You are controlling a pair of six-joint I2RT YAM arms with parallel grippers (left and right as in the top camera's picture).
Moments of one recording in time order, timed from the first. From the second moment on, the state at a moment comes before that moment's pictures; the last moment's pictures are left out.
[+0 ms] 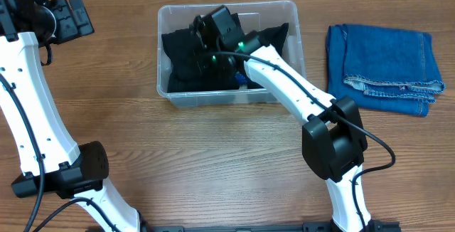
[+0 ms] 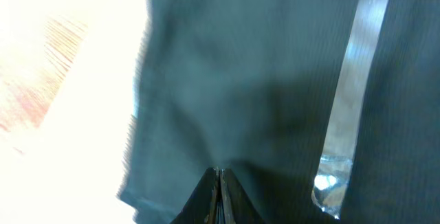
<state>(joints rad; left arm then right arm) 0.24 1.98 2.63 -1.69 -0.03 -0.15 0.61 2.21 1.97 -0.67 -0.29 0.22</state>
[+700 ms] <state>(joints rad) 0.24 1.98 2.63 -1.69 -0.03 -0.15 0.69 2.41 2.10 -0.50 -0.24 0.27</state>
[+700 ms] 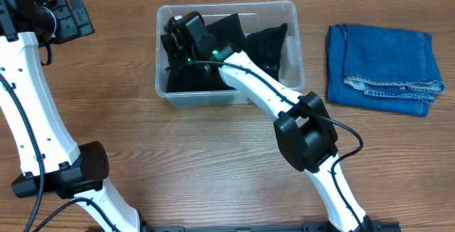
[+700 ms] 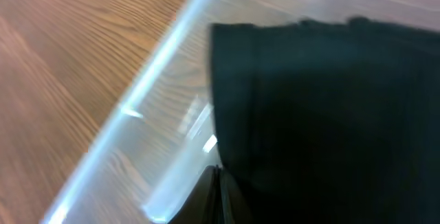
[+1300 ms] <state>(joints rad) 0.24 1.98 2.63 -1.69 -0.03 -0.15 0.68 2.42 2.33 -0.76 -0.20 0.27</state>
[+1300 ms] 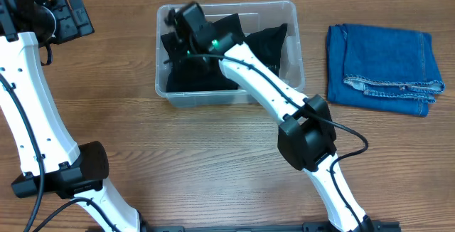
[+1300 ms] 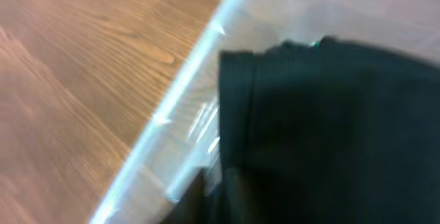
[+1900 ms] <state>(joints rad) 0.24 1.98 2.63 -1.69 -0.03 -0.15 0.16 2.17 2.75 -1.62 -0.14 0.51</state>
